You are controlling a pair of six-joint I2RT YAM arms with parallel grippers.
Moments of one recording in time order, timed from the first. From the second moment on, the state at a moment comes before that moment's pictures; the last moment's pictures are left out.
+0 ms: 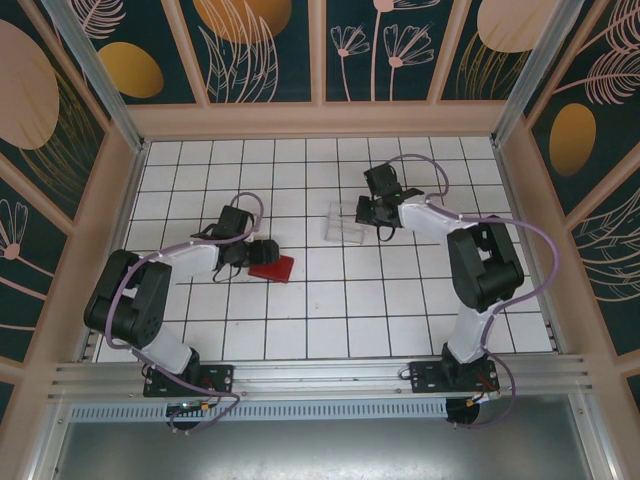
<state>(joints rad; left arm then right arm) -0.37 1.60 0.75 -0.19 0.23 -0.44 0.46 1.83 1.22 -0.38 0.01 0.52</state>
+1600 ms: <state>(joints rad) -0.51 1.36 0.63 -0.27 0.14 -0.67 0.85 1.98 1.42 -0.59 -0.07 0.42</state>
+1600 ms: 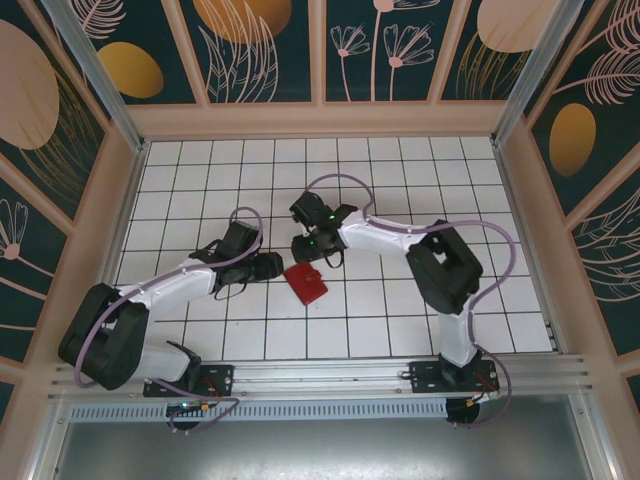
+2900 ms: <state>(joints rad) -0.62 1.60 0.81 -0.16 0.27 -0.74 0.91 1.60 1.00 -0.53 -0.12 0.07</state>
